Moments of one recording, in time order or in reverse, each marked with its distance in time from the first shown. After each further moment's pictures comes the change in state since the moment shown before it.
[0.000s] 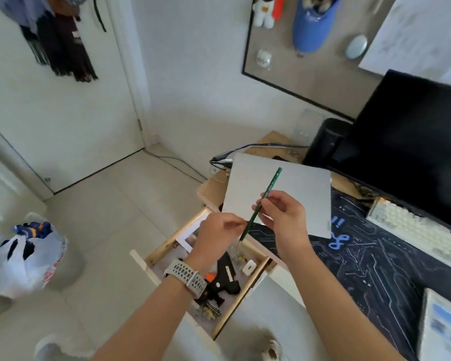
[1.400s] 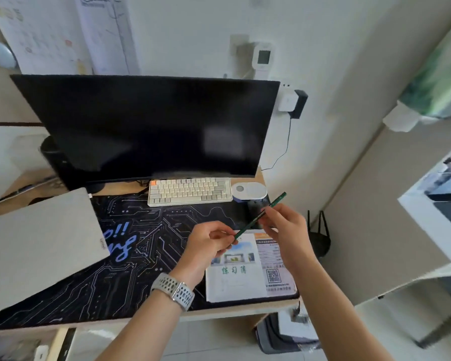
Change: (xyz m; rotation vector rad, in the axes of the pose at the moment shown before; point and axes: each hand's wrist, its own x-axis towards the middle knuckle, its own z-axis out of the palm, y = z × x) left_hand -0.073 0.166 0.462 -0.114 -0.777 -0.023; right_hand -0.139 -0.056 -0.507 0.053 0.777 -0.028
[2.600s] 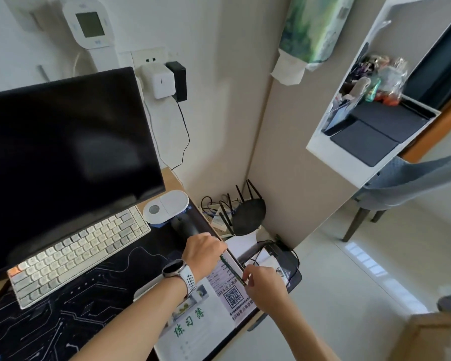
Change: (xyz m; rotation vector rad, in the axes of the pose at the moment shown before) left_hand 0.206 -0.051 0.131 1.620 -0.628 0.806; right_hand 0.052 0.122 -0.084 -1.126 0.084 0.376
